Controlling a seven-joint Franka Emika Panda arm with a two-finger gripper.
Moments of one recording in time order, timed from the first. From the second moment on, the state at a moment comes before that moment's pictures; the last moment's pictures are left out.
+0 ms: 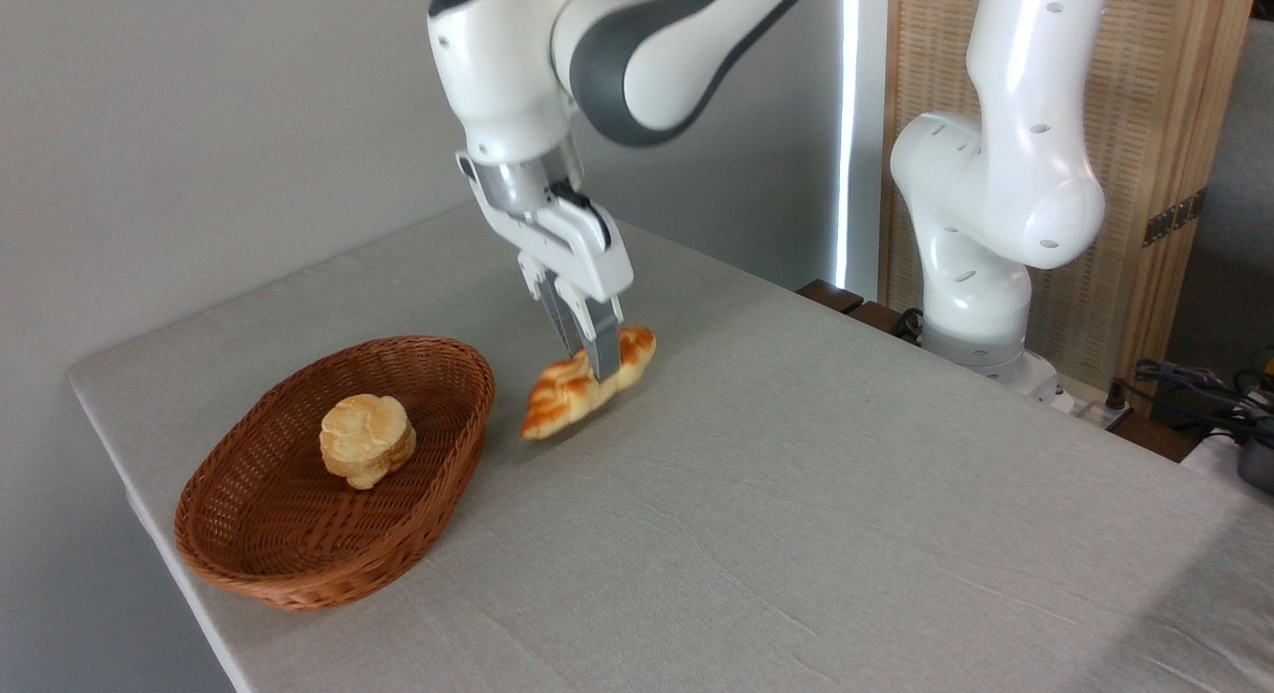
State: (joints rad) arm -0.31 -0.22 -0.02 -2.23 -0.08 1.89 0.54
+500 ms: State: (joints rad) arm -0.31 -0.21 -0.01 -2.01 -0.13 1.89 0.53
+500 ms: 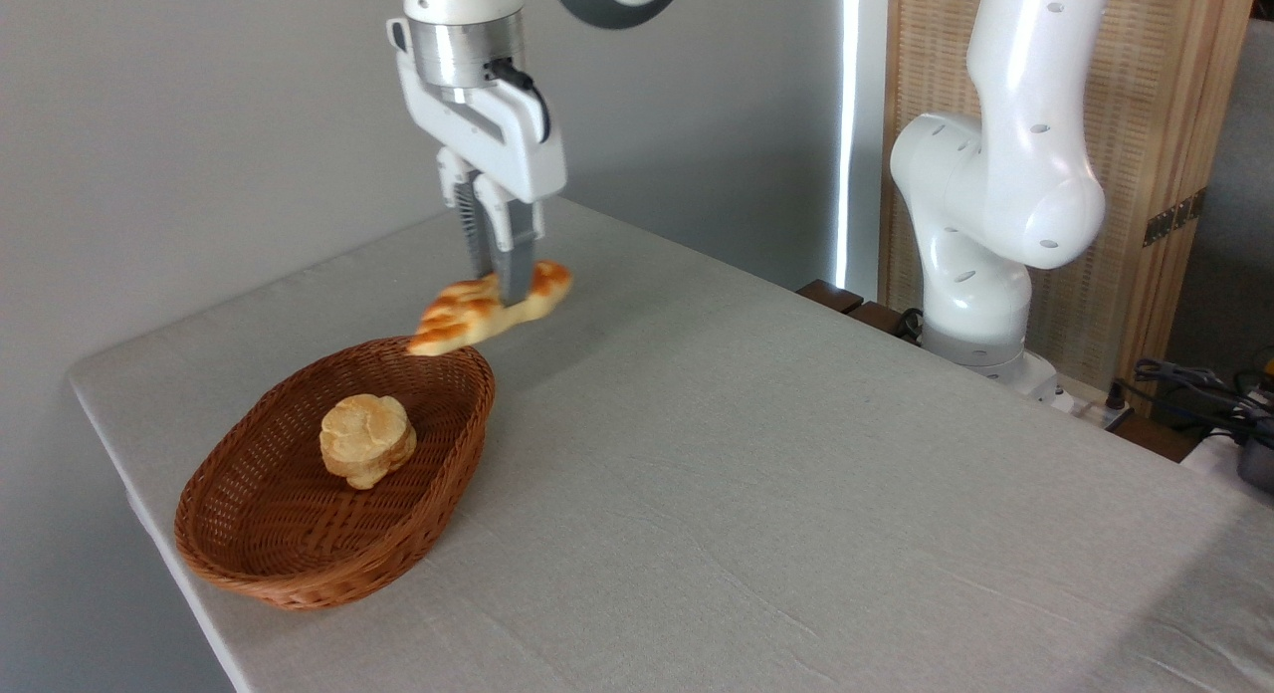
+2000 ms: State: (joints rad) arm -0.31 0.08 -0.01 -1.92 -0.22 2.41 0.32
